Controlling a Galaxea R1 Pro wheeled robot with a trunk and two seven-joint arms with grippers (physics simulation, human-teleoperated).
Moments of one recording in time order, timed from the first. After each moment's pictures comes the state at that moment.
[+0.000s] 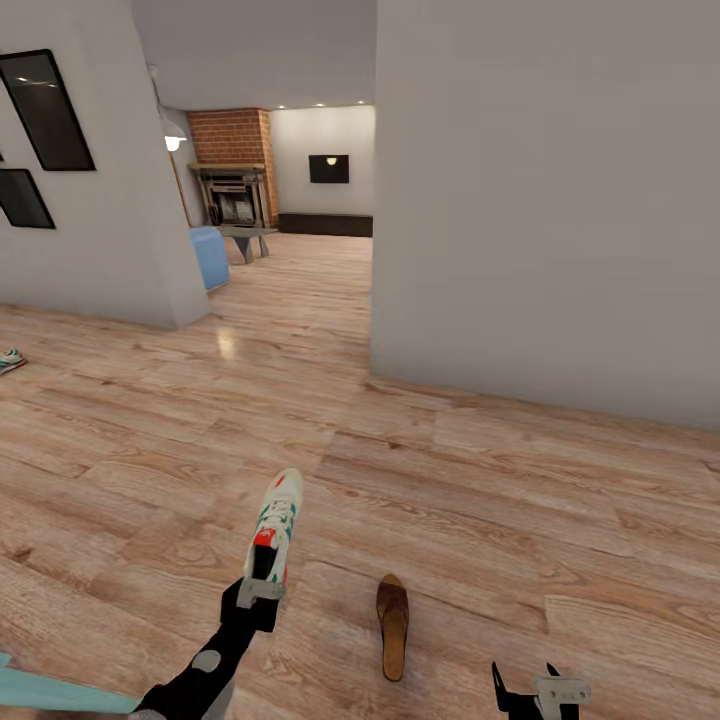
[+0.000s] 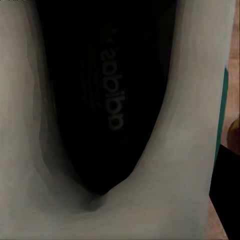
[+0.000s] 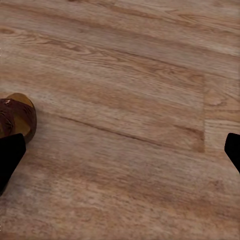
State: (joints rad) left arm -0.53 -0.02 -0.05 -0.25 -0.10 -0.38 -0.01; right arm -0.37 -0.08 -0.07 -0.03 0.06 -0.82 -0.02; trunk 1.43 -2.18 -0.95
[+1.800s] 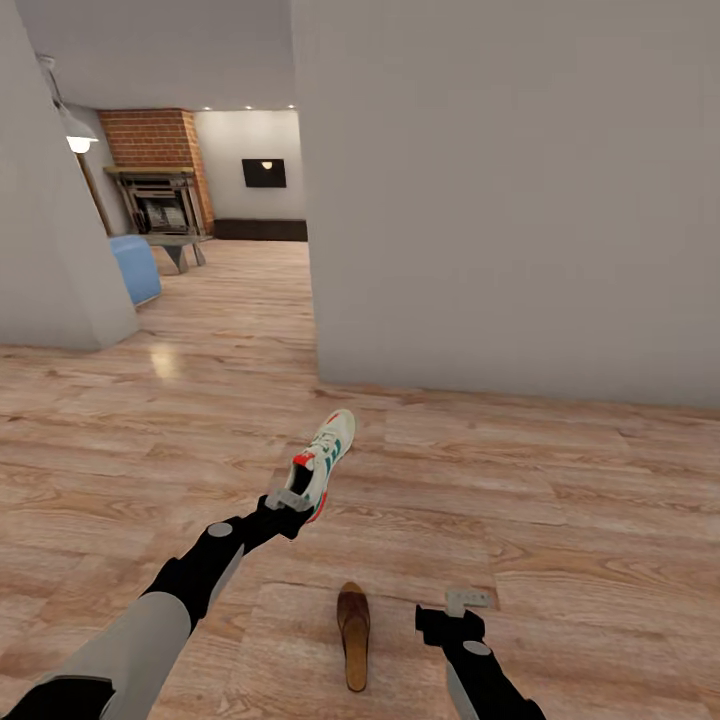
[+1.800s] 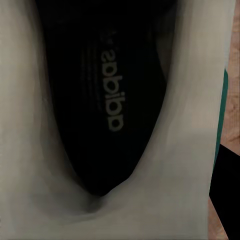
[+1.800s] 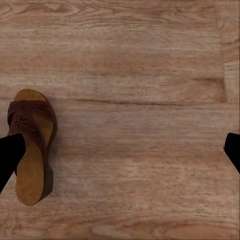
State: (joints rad) left arm -0.75 0.00 -0.05 -0.47 -0.17 -0.04 -0.45; right arm -0.40 0.17 -0.07 -0.60 0.06 0.10 -0.15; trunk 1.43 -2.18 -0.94
